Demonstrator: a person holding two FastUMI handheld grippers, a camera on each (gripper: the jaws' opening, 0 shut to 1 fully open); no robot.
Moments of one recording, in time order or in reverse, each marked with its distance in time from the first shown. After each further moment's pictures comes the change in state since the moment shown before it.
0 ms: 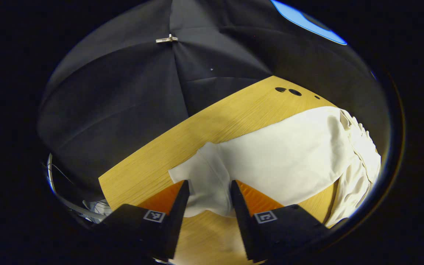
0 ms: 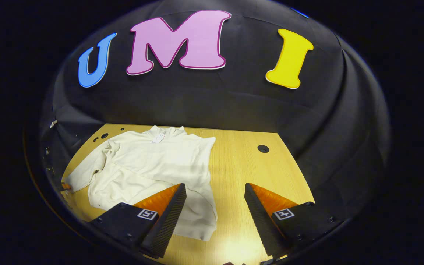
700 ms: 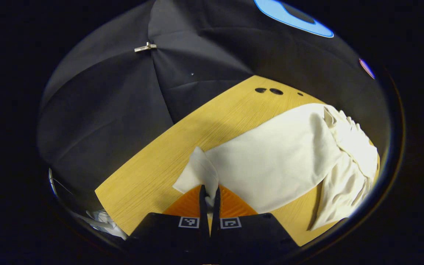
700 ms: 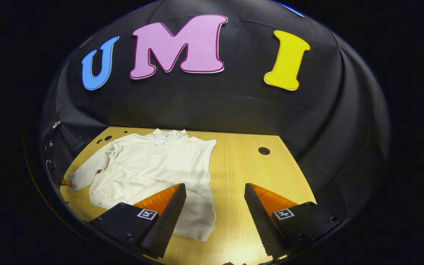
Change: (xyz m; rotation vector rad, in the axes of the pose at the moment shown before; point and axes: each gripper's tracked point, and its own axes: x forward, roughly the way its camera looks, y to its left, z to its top) left arm -0.014 -0.036 0.032 0.059 -0.028 -0.061; right arm 0.000 -0.006 -0.003 0.015 -0.051 0.032
